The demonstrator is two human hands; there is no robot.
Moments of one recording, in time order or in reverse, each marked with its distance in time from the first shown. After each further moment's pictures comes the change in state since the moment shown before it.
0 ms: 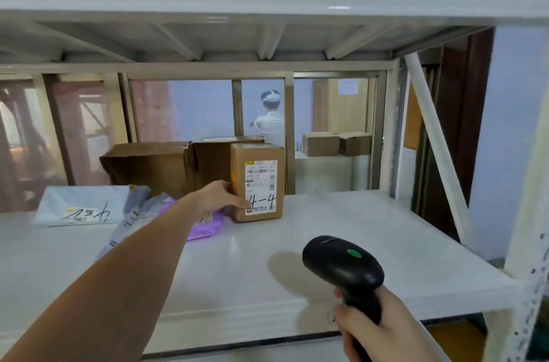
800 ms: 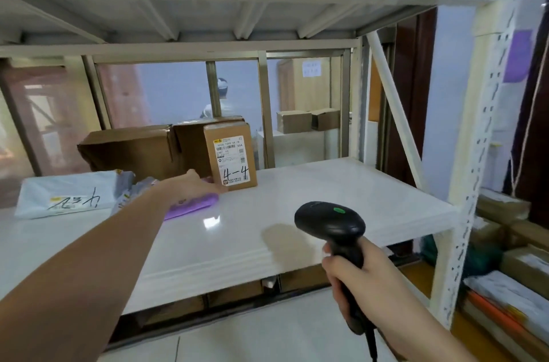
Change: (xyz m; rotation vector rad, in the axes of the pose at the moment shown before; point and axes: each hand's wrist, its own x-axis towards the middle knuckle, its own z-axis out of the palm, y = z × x) left_hand -0.060 -0.017 -0.022 0.493 0.042 -0.159; right_hand -0.051 0.000 0.030 0.109 -0.016 -0.026
